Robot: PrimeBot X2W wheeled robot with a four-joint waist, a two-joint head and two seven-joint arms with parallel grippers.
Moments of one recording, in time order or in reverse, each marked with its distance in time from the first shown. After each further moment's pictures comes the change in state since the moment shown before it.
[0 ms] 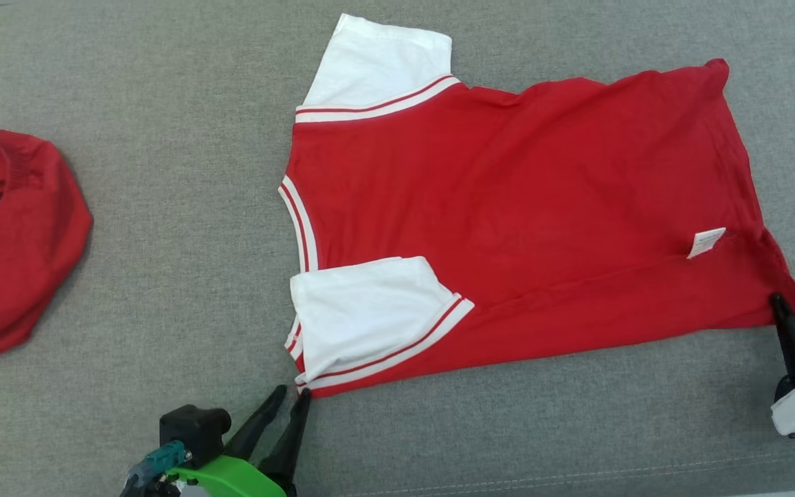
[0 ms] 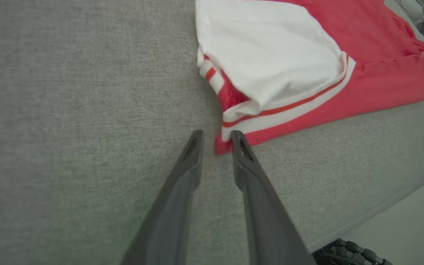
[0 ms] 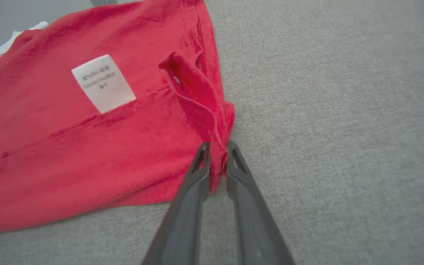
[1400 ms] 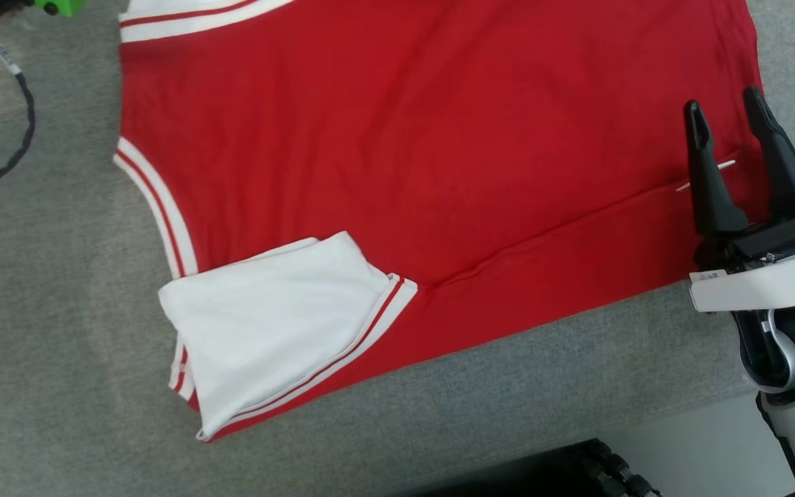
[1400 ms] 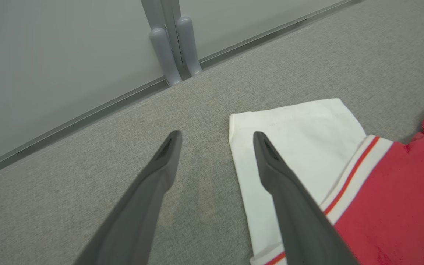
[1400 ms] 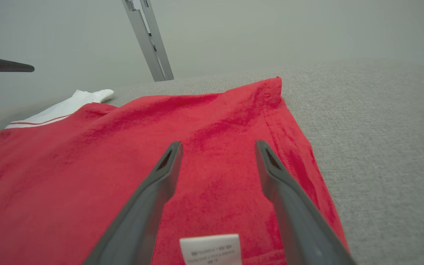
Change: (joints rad) left arm -1.345 0.250 -0.168 0.371 -0.157 -0.069 0.574; right arm -0.213 0.199 -0.065 -0.451 -0.279 -0.001 0.000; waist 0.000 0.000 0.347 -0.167
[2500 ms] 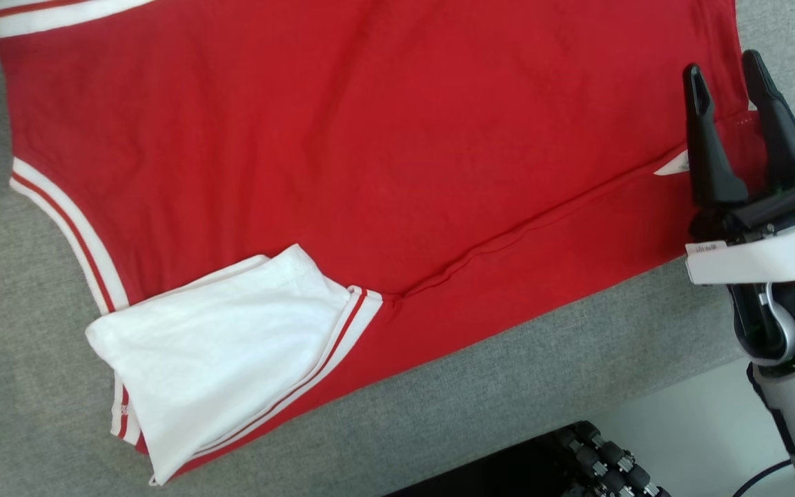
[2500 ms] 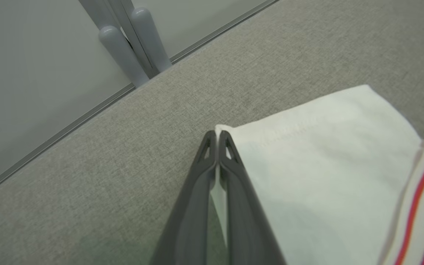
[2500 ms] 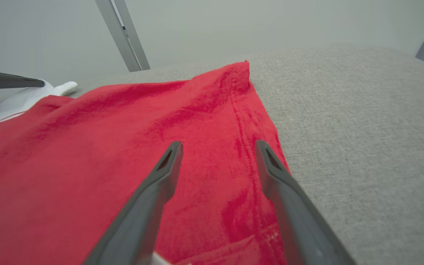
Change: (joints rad) left arm -0.173 0.116 -0.287 0.055 -0.100 0.000 -0.126; right arm -0.067 0.027 0.004 0.002 0.027 0.000 0.000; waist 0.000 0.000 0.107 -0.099
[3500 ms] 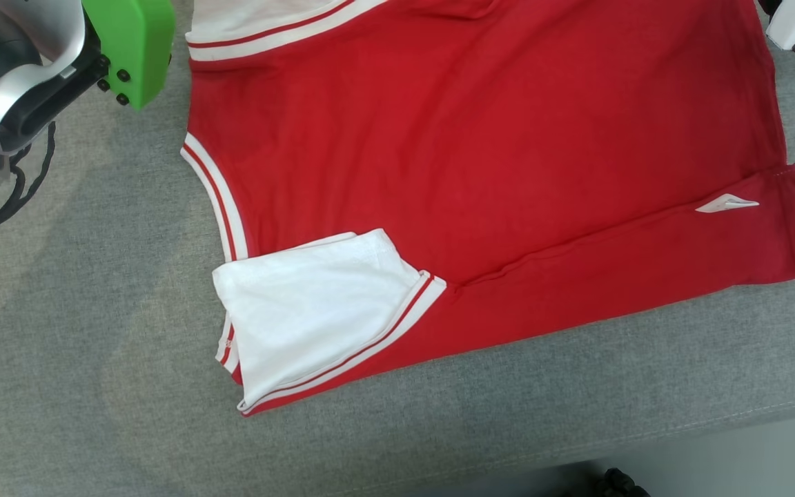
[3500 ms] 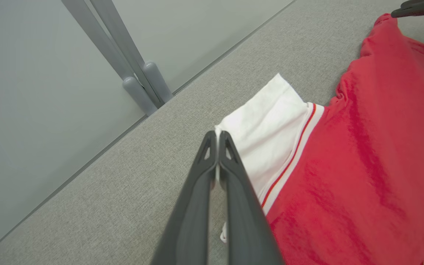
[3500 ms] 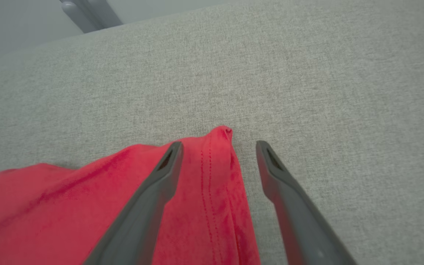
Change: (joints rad) left arm 0.113 0.036 -0.124 -0.227 -0.093 0.001 -0.124; right arm -0.706 -0.071 0.004 0.714 0.026 -0.001 0.788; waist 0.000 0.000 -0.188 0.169
